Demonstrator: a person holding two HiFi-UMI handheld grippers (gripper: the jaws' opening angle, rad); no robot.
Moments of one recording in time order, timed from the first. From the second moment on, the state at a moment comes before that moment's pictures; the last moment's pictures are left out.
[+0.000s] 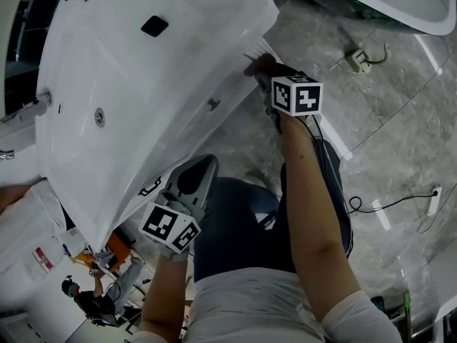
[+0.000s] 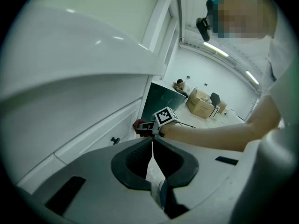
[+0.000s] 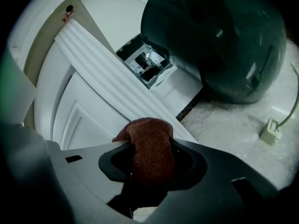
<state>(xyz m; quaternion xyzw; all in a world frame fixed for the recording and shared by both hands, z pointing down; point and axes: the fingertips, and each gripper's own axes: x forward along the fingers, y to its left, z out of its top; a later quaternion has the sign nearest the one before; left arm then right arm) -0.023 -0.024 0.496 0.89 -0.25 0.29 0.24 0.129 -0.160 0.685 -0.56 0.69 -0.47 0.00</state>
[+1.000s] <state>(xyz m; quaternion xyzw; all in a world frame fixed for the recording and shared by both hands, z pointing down) -0.062 0.002 0.547 0.89 -0.26 0.29 0.25 0.102 -0.154 0.742 -0.59 0.71 -0.37 -0.09</state>
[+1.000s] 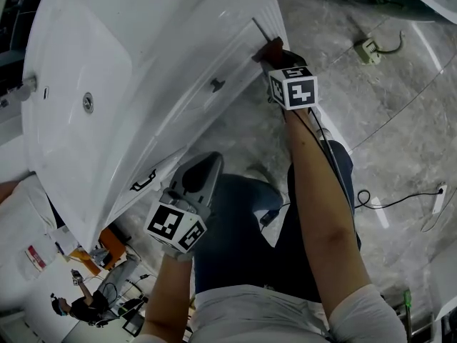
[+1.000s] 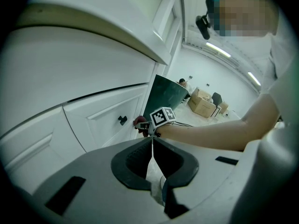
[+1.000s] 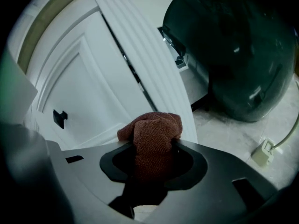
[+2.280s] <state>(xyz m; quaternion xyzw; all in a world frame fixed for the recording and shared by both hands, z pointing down) -0.171 0.019 0.547 0.89 -0.26 0.27 0.28 -0.159 -0.080 0.756 -0.43 0.78 -0.41 -0.21</state>
